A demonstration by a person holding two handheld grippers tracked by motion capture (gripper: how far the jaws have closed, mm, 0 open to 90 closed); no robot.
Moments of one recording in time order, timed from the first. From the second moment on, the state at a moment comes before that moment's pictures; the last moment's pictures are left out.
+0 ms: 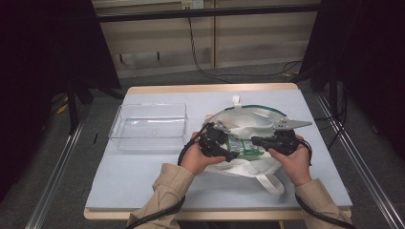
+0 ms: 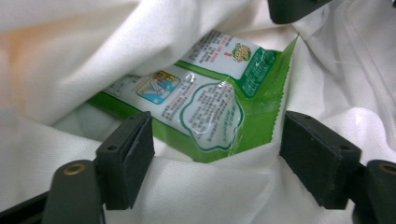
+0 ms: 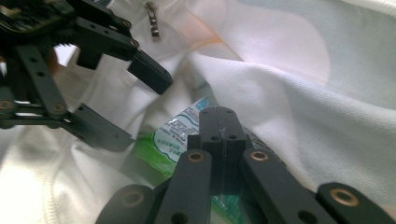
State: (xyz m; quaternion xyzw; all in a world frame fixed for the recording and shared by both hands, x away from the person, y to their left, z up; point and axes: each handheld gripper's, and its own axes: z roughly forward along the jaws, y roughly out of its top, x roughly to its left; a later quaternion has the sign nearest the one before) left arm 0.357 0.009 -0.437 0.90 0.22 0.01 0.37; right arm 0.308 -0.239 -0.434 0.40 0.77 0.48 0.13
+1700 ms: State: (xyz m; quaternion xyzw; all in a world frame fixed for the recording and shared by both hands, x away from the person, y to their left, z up) left arm 0.351 0.017 -0.430 0.91 0.21 0.00 0.36; right arm 0.305 -0.244 -0.440 0.39 0.80 0.44 0.13
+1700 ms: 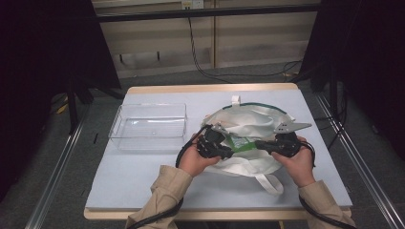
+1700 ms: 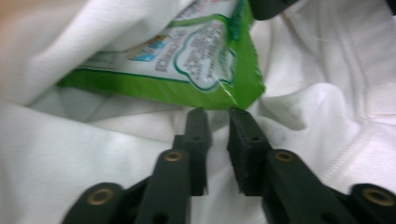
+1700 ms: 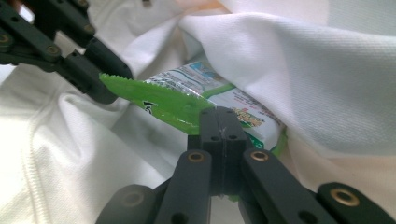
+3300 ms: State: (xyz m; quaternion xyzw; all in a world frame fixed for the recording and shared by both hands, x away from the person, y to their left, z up) left arm 0.354 -0.012 -0.412 0.92 0.13 0.08 0.36; right arm 0.301 -0.239 -0.418 0.37 0.77 0.51 0.13
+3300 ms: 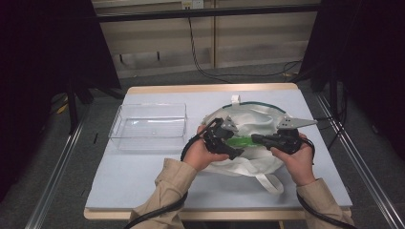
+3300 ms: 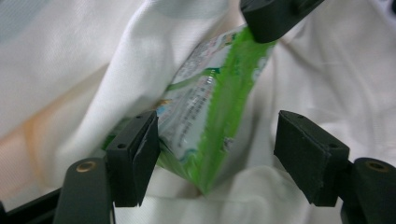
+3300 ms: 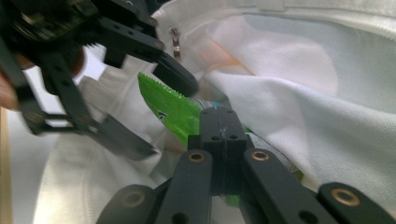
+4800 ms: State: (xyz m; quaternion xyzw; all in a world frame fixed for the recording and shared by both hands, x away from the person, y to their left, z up) left arm 0.388 0.004 -0.322 0.93 0.13 0.07 0.34; right arm 0.301 -0.258 -0.439 0.38 0.78 0.49 0.08
